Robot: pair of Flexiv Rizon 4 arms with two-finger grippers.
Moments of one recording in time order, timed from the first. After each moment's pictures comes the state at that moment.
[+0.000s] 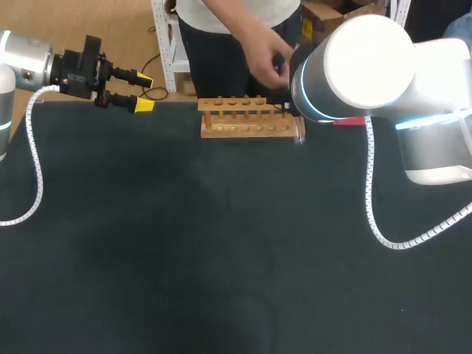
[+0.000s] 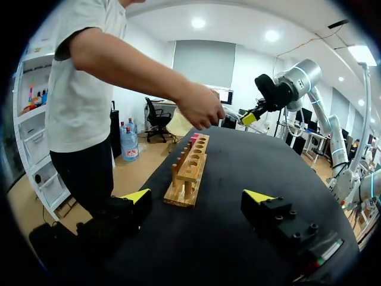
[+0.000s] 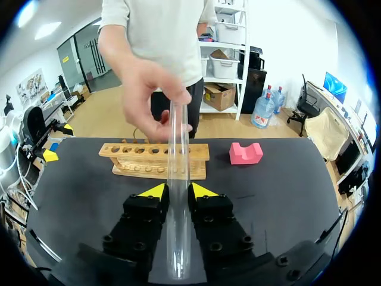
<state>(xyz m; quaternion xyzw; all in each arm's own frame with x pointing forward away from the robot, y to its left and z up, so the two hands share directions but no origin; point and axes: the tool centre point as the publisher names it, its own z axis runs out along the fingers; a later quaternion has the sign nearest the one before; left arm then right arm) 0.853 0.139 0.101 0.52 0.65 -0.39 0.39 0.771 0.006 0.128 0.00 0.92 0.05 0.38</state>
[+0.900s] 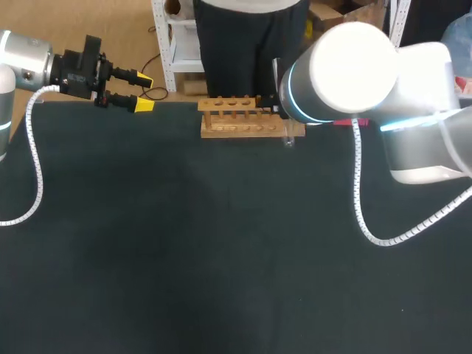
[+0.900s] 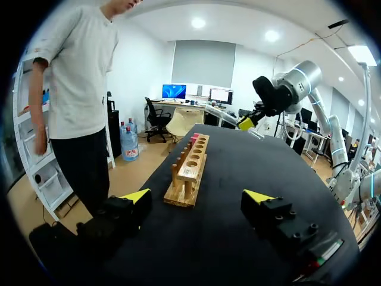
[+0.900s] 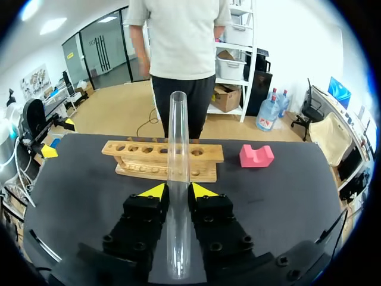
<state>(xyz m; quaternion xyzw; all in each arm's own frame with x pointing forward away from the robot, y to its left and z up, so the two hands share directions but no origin) 0.853 0.139 0.101 0.52 0.65 -0.39 0.39 0.784 0.027 0.111 -0.02 0.92 0.05 0.38</state>
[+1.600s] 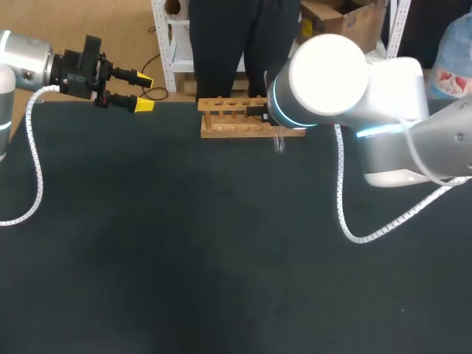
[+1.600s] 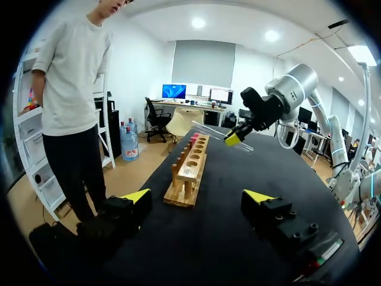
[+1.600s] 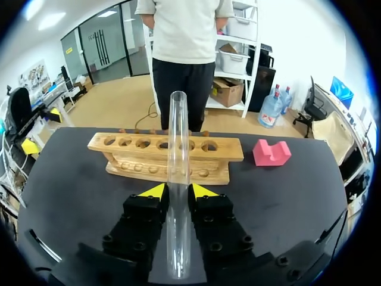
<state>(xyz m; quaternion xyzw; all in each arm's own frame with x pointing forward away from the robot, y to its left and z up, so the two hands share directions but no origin) 0.853 0.139 0.101 0.52 0.65 -0.39 0.39 0.812 0.039 0.067 -0.03 0.93 0.04 0.36</state>
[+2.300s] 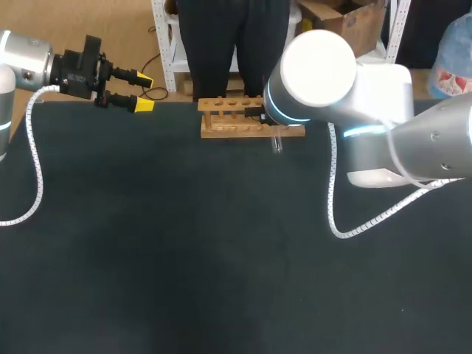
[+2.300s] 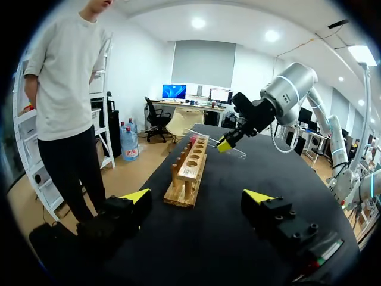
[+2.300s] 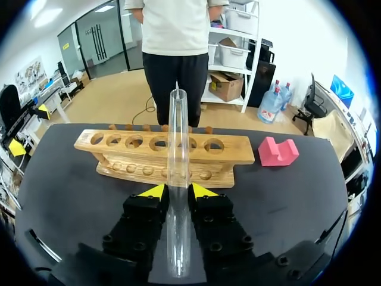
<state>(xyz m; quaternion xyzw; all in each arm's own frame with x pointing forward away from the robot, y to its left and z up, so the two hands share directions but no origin) 0.853 0.139 0.101 0.52 0.65 -0.39 0.39 0.829 0.041 0.047 -0.03 0.94 0.03 0.34</state>
